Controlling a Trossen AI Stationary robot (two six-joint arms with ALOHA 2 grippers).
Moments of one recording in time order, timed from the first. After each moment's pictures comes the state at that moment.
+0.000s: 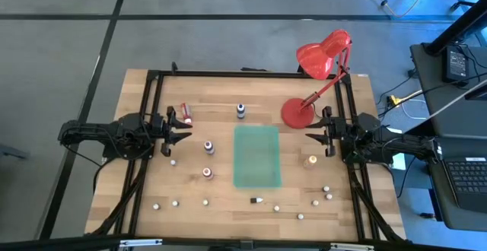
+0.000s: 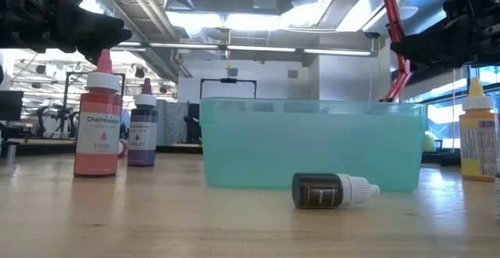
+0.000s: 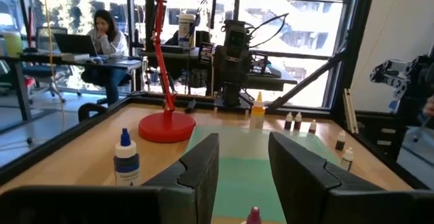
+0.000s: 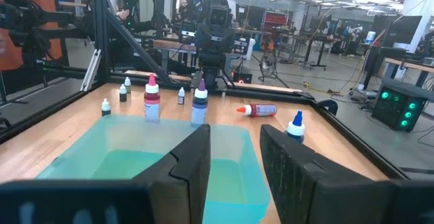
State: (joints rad) left arm 0.00 0.00 0.01 0.08 -0.07 -0.08; right arm -0.17 0.00 0.01 0.04 -0.18 -0.11
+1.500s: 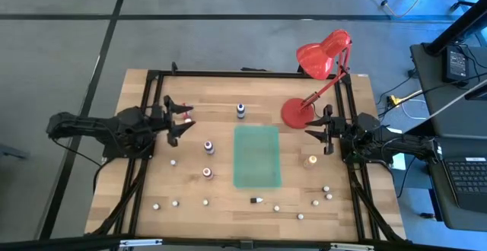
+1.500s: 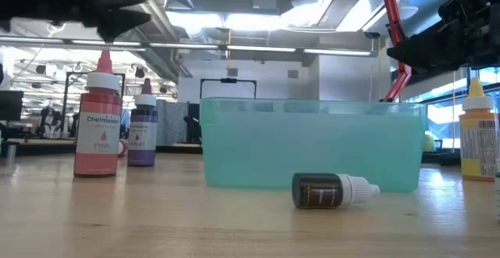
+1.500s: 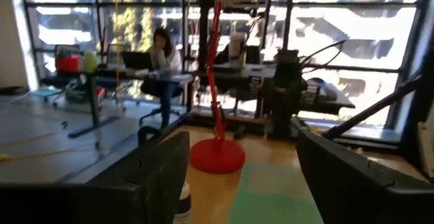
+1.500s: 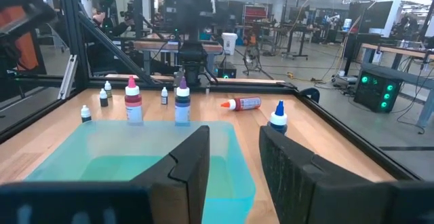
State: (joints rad) left arm 0.00 0.37 0.20 0.28 -0.30 -0.04; right arm -0.17 0.00 0.01 0.03 -0.10 -0.06
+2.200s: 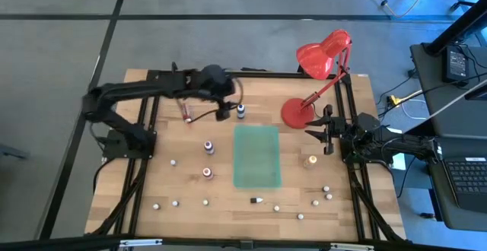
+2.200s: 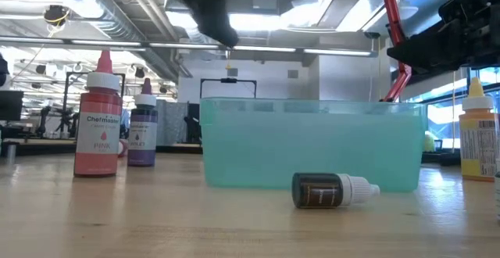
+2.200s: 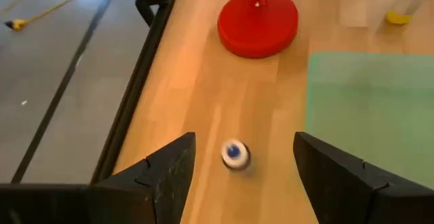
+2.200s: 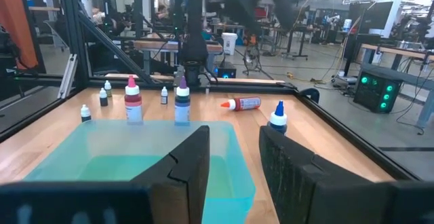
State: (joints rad) left arm 0.32 1.50 1.36 -0.62 -0.05 0.18; right arm -0.17 0.00 0.01 0.02 -0.10 -0.06
